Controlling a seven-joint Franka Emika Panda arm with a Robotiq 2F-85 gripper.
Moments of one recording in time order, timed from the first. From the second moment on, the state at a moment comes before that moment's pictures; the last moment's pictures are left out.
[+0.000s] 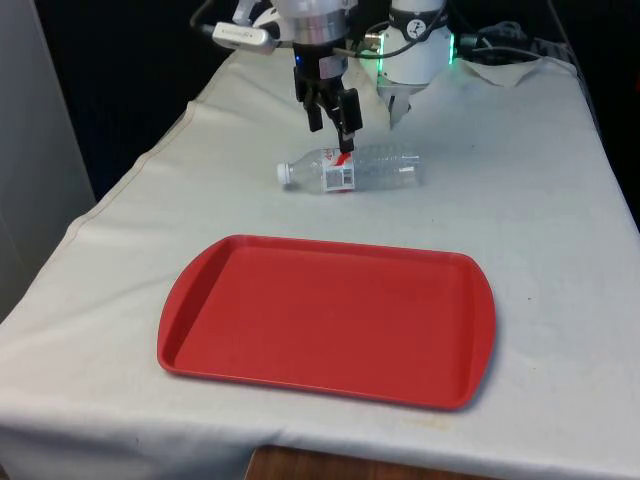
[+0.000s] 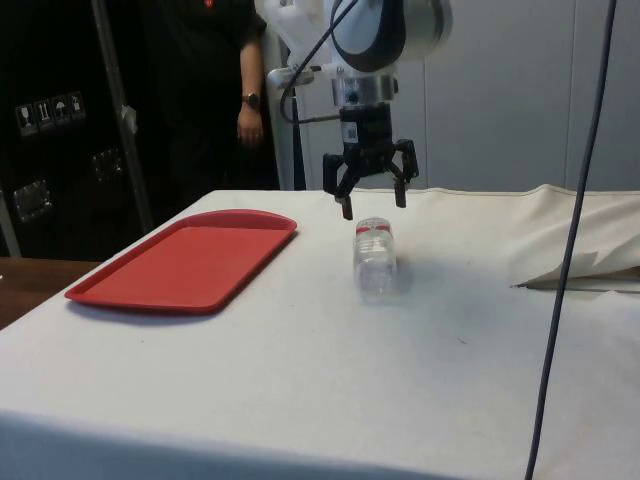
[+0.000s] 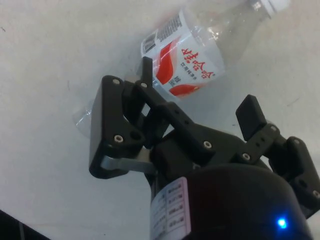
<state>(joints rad) 0.08 0.18 -0.33 -2.45 0.17 2.56 0.45</state>
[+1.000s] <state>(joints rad) 0.07 0.21 -0.37 -2.41 0.31 2.51 0.41</state>
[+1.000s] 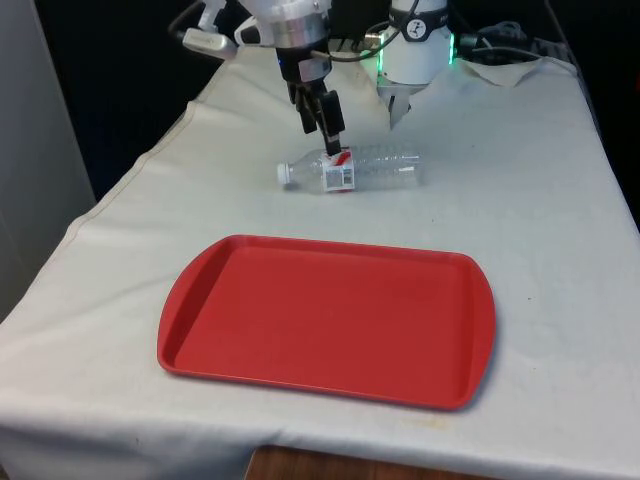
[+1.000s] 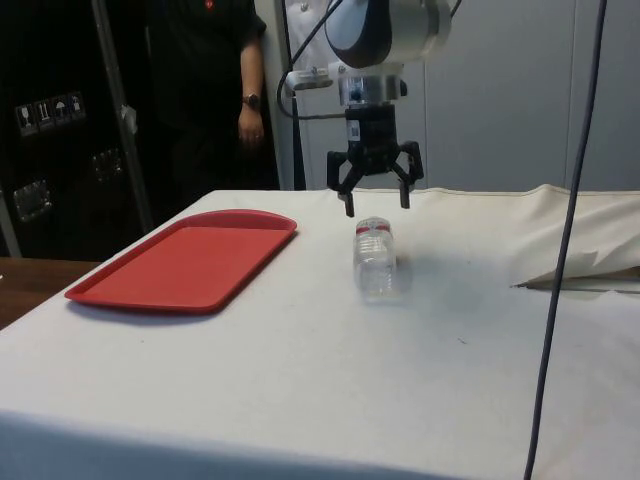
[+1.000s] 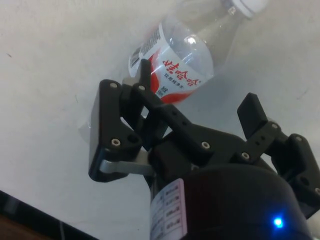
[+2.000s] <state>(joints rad) 0.06 0.29 -0.41 -2.32 0.44 2.39 0.36</state>
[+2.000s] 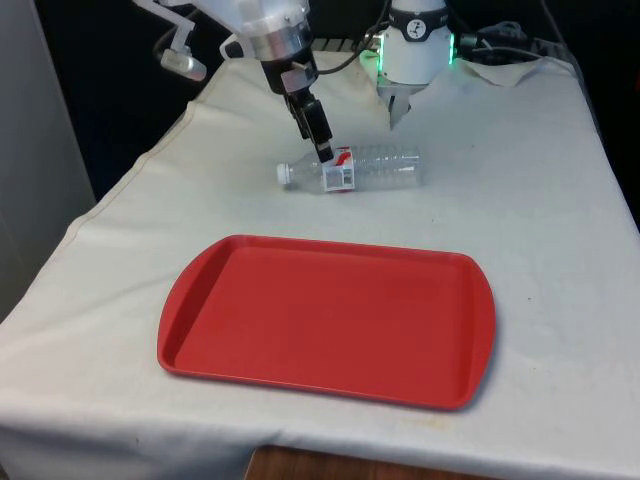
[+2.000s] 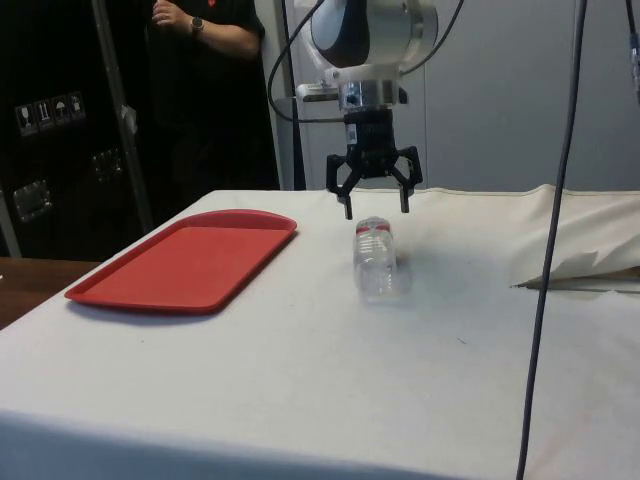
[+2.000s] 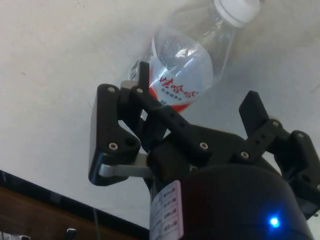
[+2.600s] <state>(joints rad) 0.06 0.35 -0.42 -2.27 0.49 2.33 0.36</state>
